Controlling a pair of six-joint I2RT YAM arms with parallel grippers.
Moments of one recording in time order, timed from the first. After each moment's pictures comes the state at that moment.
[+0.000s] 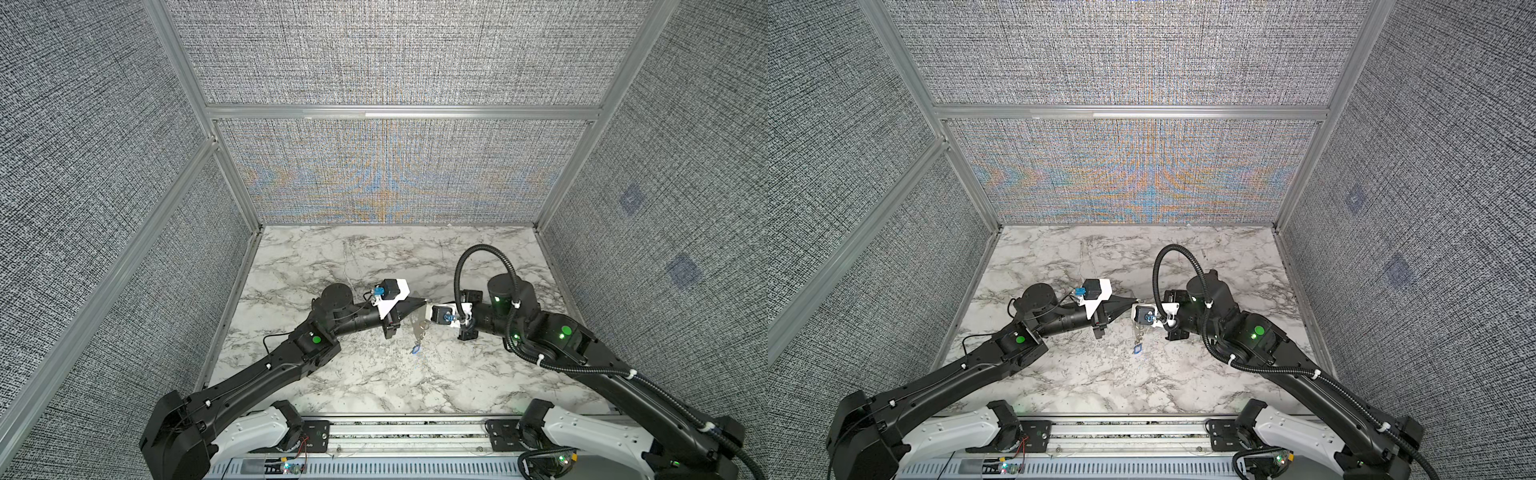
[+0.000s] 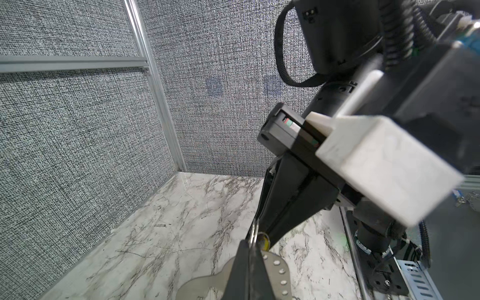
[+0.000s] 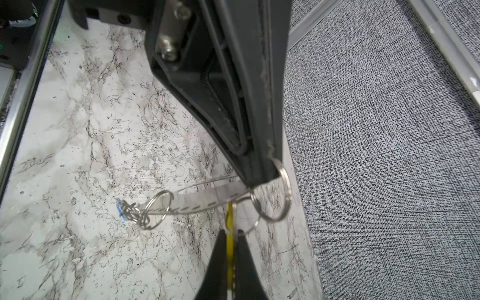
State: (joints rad) left arm -0.83 1.08 0.75 0.35 0.53 0.10; right arm 0.81 0.96 1.04 -0.56 -0.13 -0.85
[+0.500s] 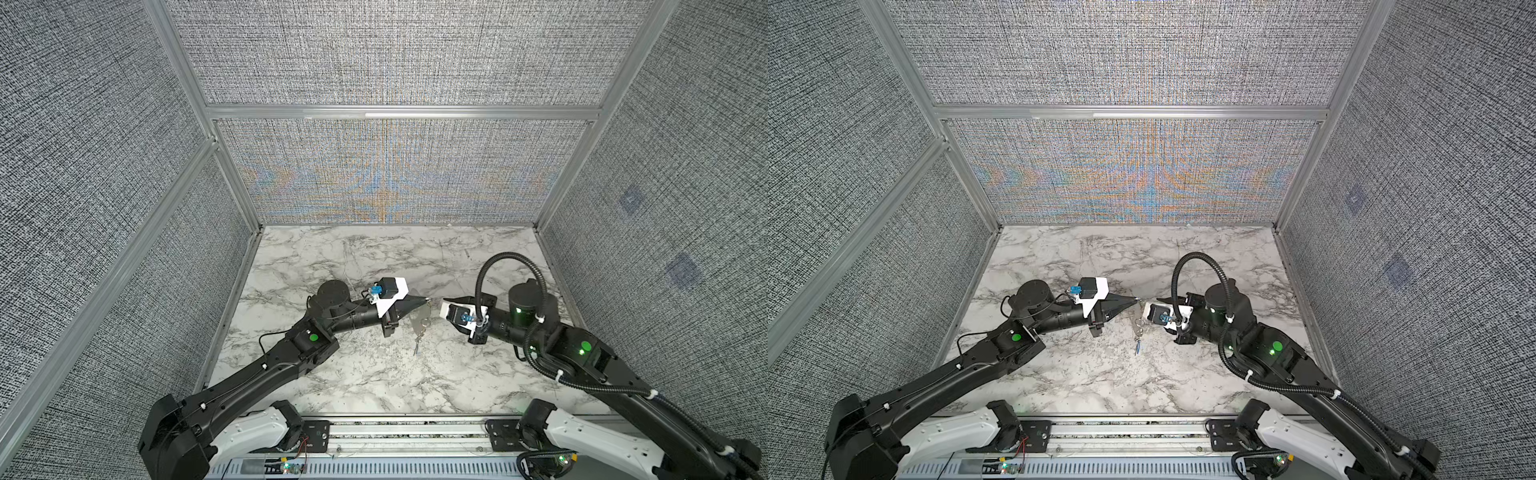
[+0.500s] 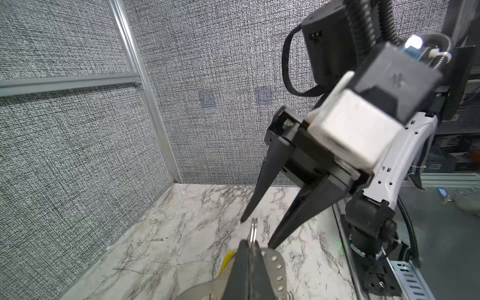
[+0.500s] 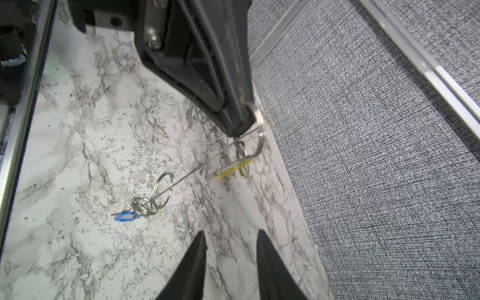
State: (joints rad) left arm -0.82 1.08 0.80 0.31 0.61 0.11; right arm 0.79 0.83 0.99 -0.52 -0.13 -0.72
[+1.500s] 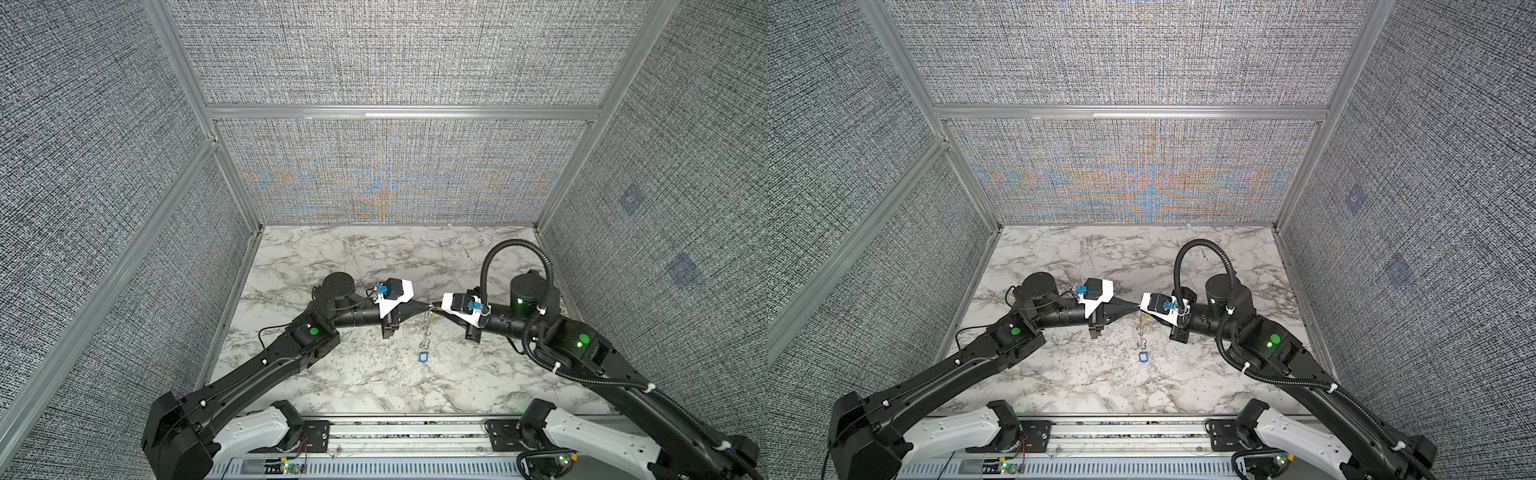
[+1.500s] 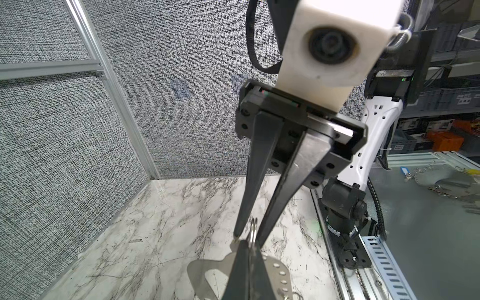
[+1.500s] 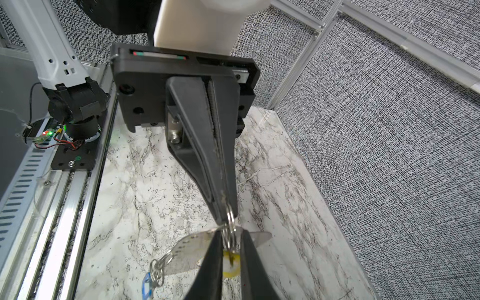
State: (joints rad) left arm -0.81 1.10 0.87 0.19 0.71 0.16; right arm 0.77 0.89 1.04 -0.47 -0.35 -0.56
